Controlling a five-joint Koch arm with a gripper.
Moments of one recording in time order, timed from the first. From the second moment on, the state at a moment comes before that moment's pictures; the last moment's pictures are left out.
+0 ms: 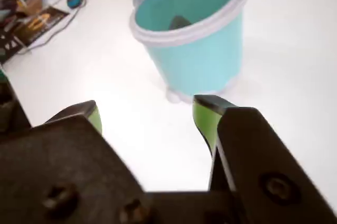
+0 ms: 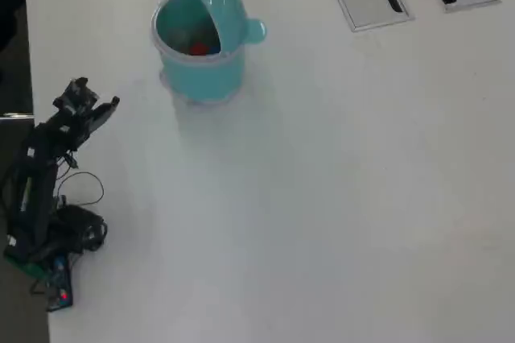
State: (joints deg) arm -50.9 131.5 91.1 61.6 -68.6
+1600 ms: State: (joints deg) arm -19.9 131.5 127.4 1.6 -21.9
